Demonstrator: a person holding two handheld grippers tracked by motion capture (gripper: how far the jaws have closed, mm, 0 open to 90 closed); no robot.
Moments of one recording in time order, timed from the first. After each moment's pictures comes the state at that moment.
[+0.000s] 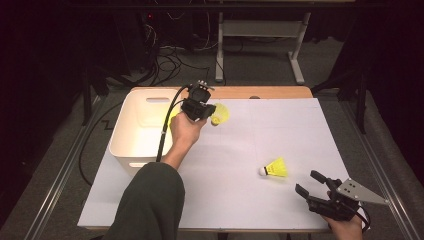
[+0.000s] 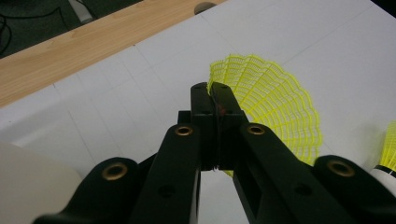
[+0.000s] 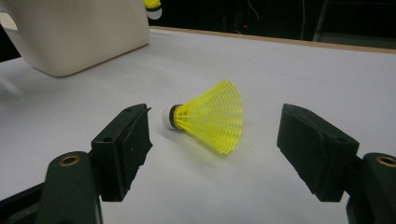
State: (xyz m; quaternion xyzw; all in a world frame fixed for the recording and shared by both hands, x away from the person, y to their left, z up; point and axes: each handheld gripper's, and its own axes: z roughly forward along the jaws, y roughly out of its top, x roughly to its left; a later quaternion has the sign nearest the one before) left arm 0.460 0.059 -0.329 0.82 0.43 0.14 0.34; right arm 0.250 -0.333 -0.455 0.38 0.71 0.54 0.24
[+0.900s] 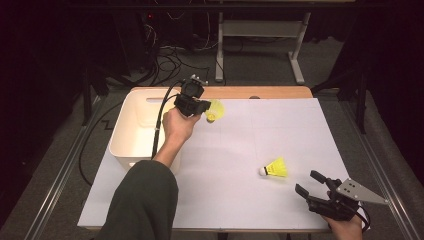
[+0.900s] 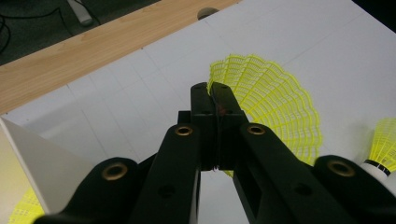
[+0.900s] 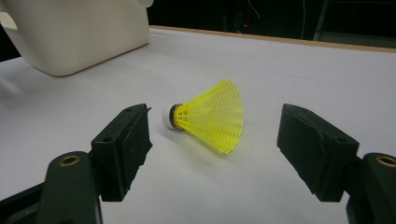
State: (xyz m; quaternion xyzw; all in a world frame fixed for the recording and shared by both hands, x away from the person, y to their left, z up) left arm 0.460 0.077 -0.312 0.82 0.43 0.13 0.35; right arm 0.251 -0.333 -0.455 0.38 0.71 0.54 0.24
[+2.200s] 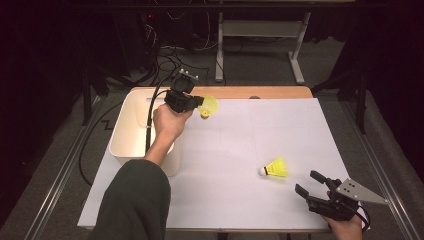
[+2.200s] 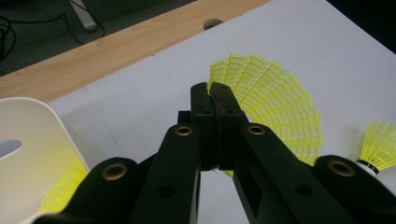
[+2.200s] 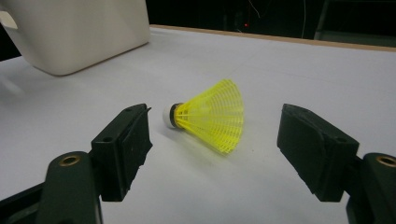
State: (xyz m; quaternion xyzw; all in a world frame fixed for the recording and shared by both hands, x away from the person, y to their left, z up) left arm 0.455 0.099 -0.295 0.82 0.43 0.13 0.36; right arm 0.251 -0.333 -0.455 0.38 0.71 0.54 0.24
